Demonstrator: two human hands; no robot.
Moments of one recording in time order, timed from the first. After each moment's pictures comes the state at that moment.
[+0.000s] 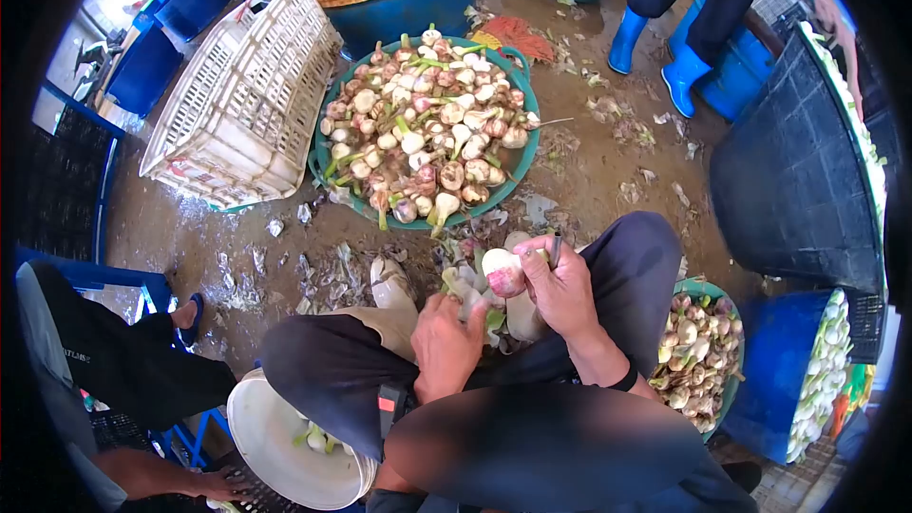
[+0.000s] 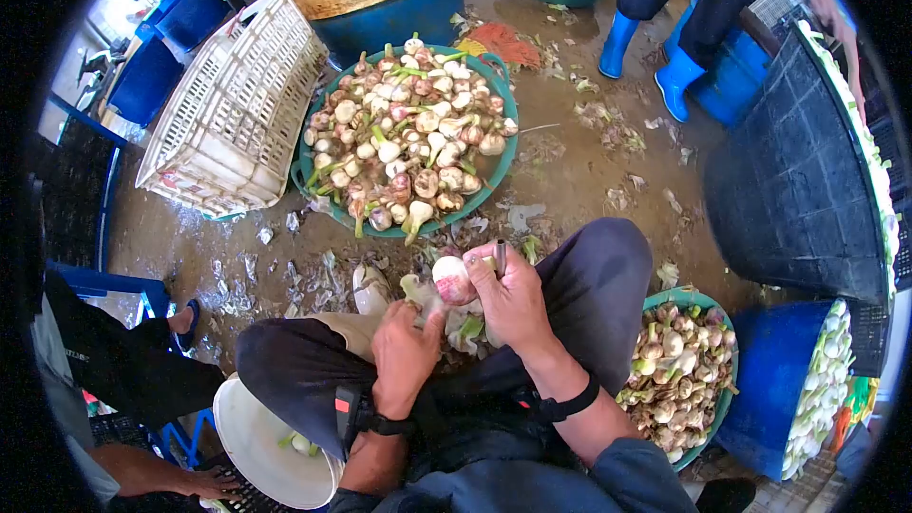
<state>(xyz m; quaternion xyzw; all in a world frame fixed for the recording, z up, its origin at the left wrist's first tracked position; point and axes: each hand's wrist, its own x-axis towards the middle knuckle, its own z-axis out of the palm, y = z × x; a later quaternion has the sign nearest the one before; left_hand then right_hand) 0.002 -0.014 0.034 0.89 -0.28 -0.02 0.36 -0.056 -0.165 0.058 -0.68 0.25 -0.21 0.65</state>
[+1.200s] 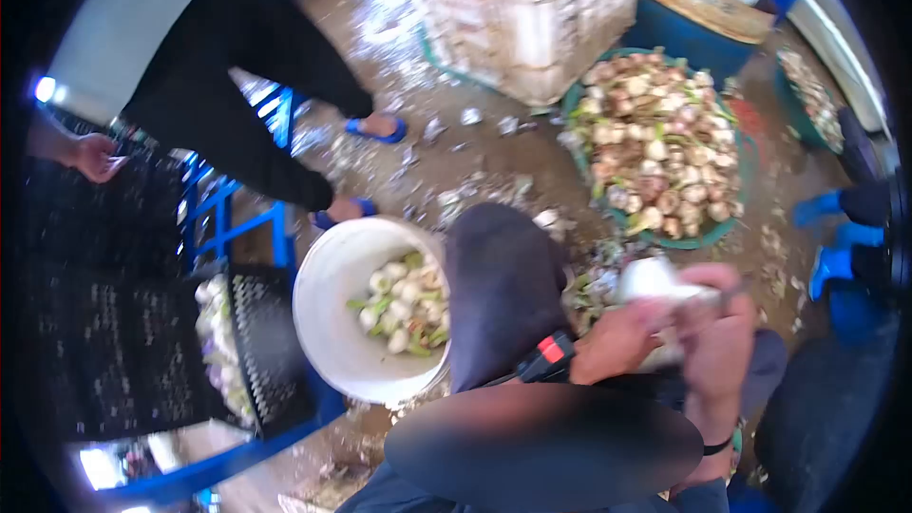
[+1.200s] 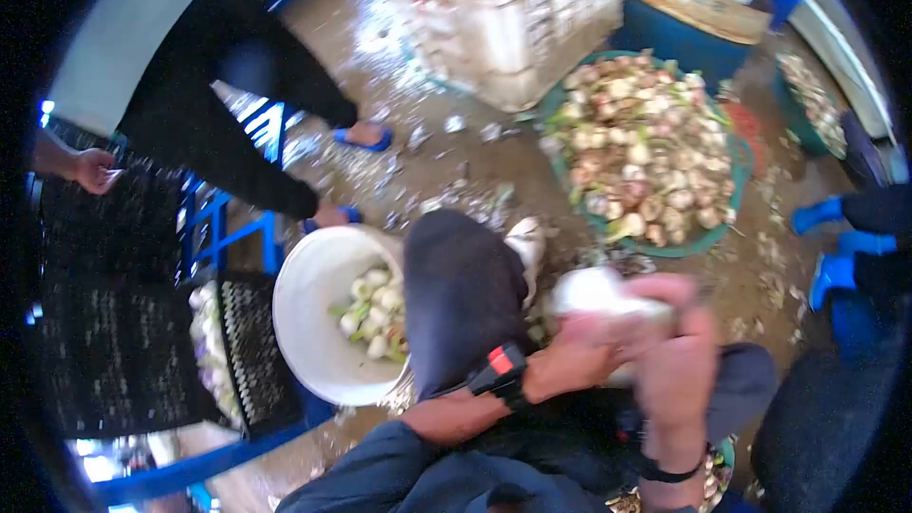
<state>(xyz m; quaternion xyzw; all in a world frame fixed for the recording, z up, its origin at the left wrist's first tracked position) -0.001 0.005 0.029 0.79 -0.32 -0.17 0.49 -0.013 -0.086 0.162 -0.77 0.13 -0.04 0.63</state>
